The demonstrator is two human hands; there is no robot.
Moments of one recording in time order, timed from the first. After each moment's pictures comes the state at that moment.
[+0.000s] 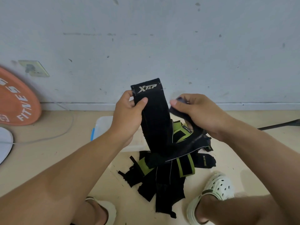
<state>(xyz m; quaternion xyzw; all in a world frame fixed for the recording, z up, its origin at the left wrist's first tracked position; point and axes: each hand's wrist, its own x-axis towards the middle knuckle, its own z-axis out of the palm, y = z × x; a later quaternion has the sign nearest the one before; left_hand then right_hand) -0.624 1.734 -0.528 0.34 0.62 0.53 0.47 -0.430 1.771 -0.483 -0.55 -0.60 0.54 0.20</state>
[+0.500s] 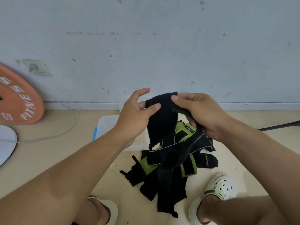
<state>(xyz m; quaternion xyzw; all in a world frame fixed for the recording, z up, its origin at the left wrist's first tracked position) -0.624 1.728 -0.522 0.39 0.60 0.47 0.51 -0.441 1.772 -0.487 -0.54 -0.54 0.58 0.27</state>
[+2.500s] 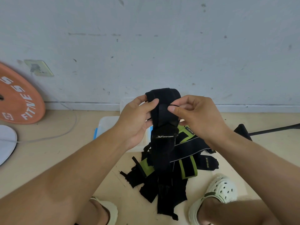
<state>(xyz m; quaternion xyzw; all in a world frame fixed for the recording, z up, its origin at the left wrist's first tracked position) -0.622 1.732 -0.518 0.23 0.50 0.54 0.64 -0.448 1.763 -0.505 -0.54 -0.61 0.49 0.32</state>
